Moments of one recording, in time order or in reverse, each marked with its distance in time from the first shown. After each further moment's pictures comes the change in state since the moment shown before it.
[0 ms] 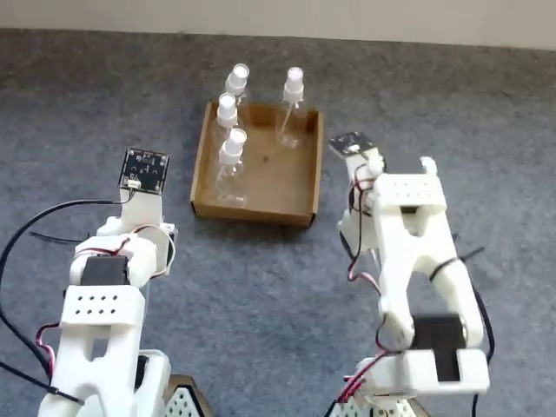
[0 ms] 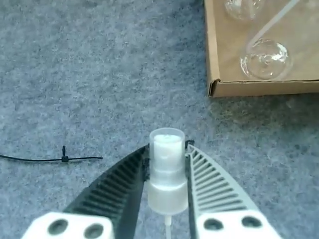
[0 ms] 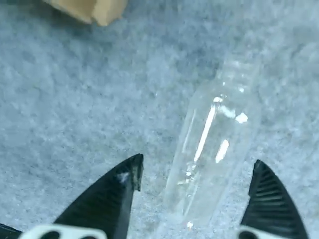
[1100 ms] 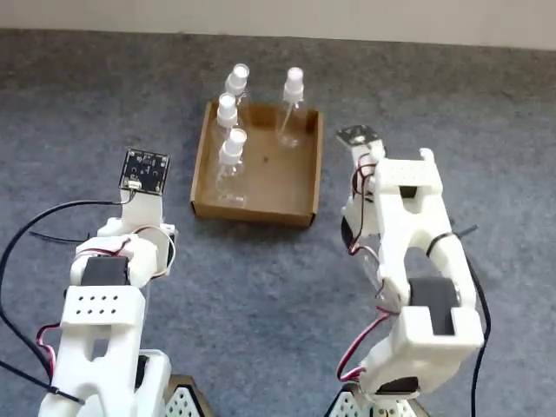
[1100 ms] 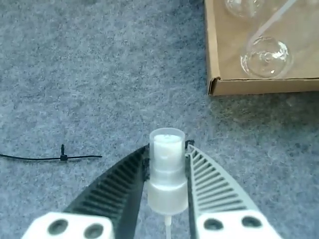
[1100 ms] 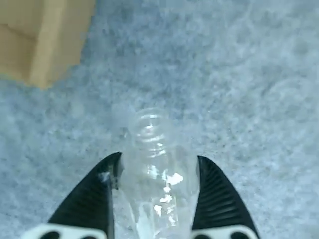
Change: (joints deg) left arm 0.0 0.0 0.4 0.0 0.0; right arm 2.7 10.7 -6.9 -6.2 -0.4
